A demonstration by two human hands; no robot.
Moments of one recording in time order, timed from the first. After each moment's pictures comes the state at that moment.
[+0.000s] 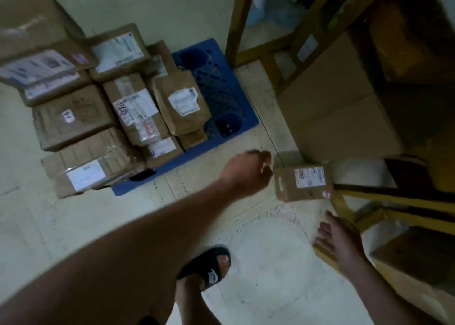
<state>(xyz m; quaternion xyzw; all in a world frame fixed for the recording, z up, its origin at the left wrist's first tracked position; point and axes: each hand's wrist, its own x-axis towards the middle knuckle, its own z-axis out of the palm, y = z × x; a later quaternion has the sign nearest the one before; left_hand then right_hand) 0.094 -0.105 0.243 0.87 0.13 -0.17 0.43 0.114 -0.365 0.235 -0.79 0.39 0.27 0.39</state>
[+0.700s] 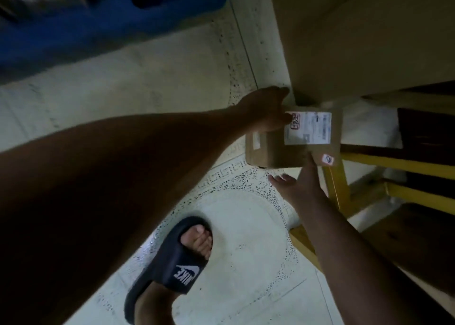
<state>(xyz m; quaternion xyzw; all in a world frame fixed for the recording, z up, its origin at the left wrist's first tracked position) 0.219 -0.275 -0.087 0.83 0.12 -0.22 0.50 0.188 -0.443 -0.071 -0.55 0.54 0.25 0.59</state>
